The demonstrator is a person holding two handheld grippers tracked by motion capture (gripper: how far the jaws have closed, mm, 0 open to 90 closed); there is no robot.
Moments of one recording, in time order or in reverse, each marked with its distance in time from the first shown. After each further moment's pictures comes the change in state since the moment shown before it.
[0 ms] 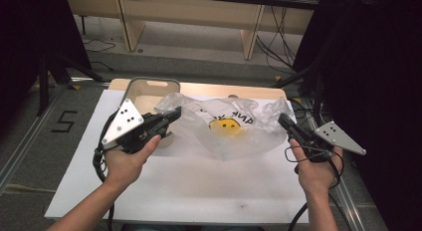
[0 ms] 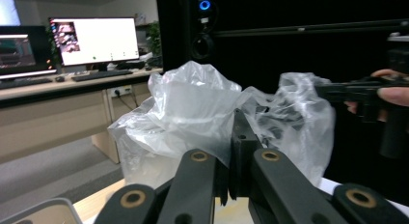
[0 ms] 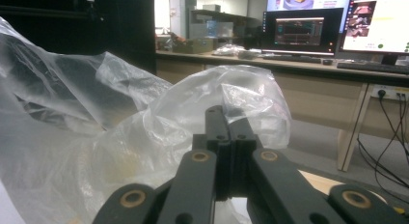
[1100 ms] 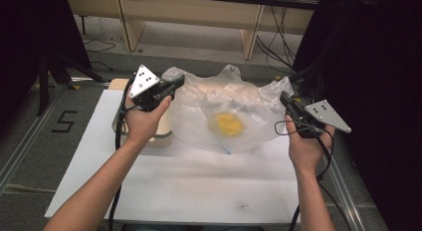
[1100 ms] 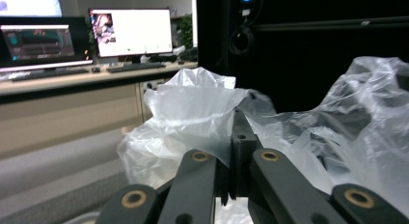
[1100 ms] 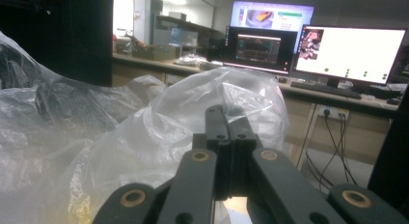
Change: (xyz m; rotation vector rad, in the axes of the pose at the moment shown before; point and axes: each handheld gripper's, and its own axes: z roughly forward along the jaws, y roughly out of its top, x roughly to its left) left arm 0.055 0.003 0.069 0.002 0.108 -0.014; right arm -0.017 0.014 0.045 -0.045 -0.154 -0.092
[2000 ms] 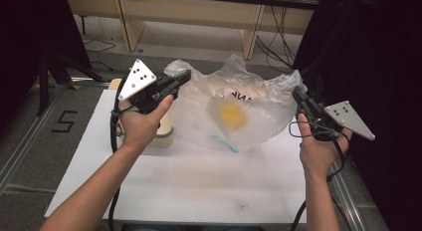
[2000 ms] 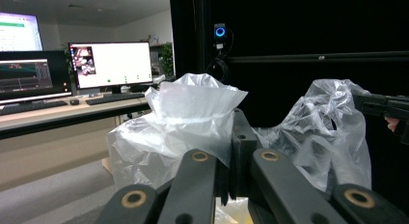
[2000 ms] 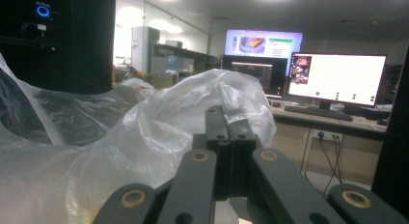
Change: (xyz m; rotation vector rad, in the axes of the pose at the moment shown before) left arm -0.029 0.040 -0.022 -0.100 -0.075 0.012; right arm -0.004 0.028 -0.027 -0.104 -0.019 0.023
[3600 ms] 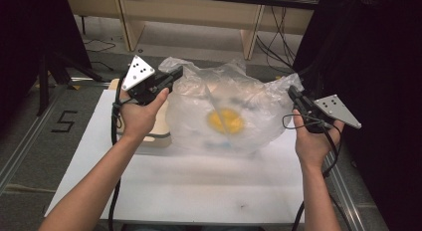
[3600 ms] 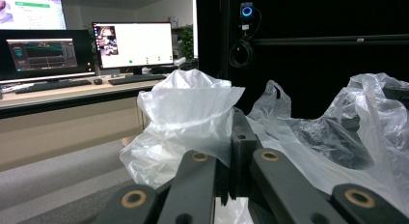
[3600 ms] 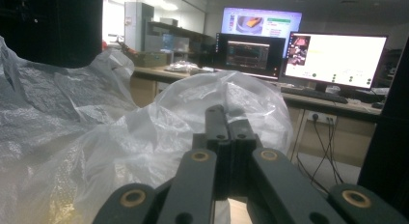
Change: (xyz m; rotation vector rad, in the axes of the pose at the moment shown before) left arm 0.033 -0.021 0.014 0.076 0.087 -0.020; right arm -0.010 -0.018 0.025 0.086 -0.017 -0.024
